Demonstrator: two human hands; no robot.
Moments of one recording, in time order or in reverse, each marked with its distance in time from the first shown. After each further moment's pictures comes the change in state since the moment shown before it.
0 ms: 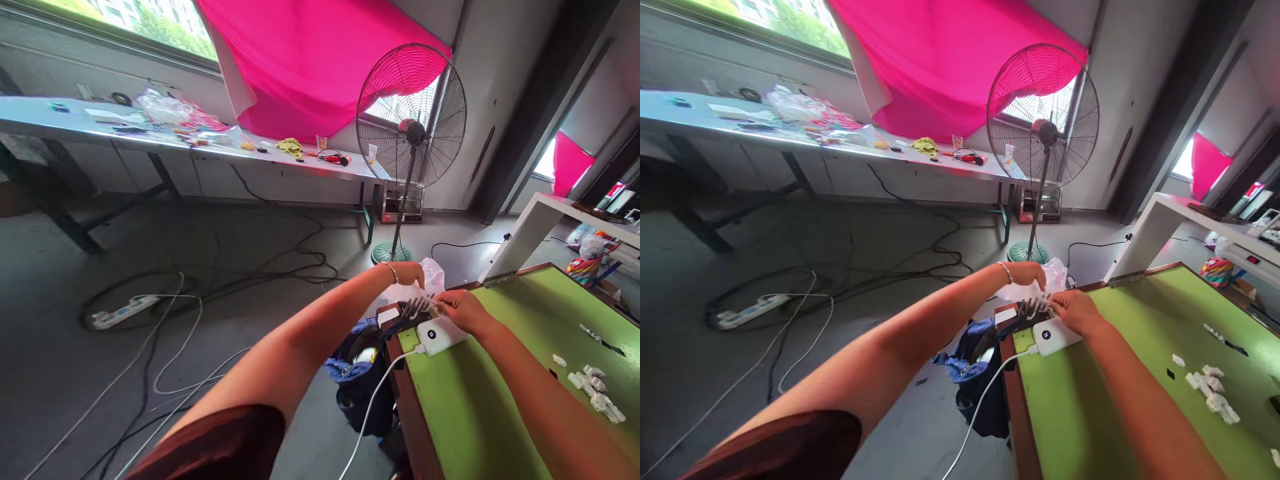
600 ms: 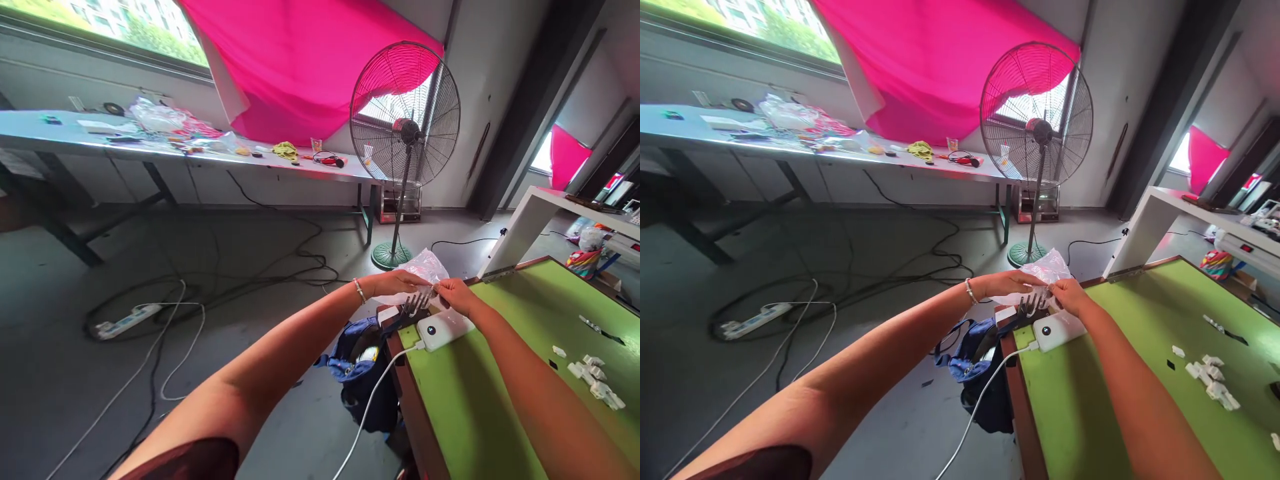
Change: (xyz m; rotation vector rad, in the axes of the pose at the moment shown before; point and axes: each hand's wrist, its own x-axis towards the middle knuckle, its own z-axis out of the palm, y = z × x) left_hand -0.062 0.038 -0.004 -0.670 -0.018 -0.025; right_hand 0.027 0.016 0.013 0.410 -0.022 0.159
